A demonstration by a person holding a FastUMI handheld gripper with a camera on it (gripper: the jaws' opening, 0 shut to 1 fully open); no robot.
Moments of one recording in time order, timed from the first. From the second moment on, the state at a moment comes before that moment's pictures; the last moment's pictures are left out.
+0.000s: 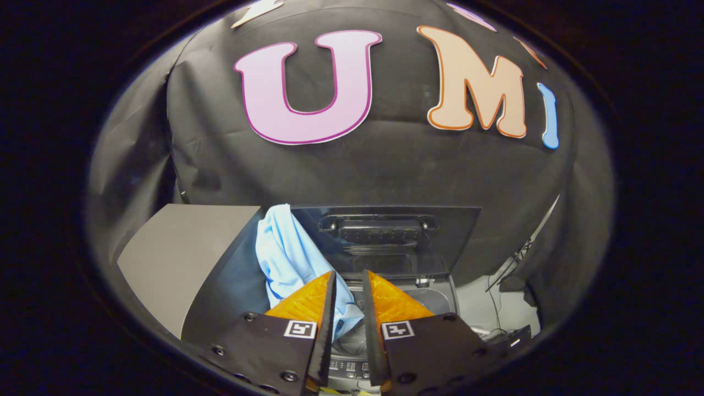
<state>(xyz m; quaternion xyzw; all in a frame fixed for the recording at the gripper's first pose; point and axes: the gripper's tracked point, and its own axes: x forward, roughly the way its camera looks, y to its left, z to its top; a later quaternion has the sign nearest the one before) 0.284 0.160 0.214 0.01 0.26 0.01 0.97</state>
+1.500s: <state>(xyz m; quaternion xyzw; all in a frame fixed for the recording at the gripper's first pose) 0.398 0.243 0.183 0.09 0.21 0.06 0.97</state>
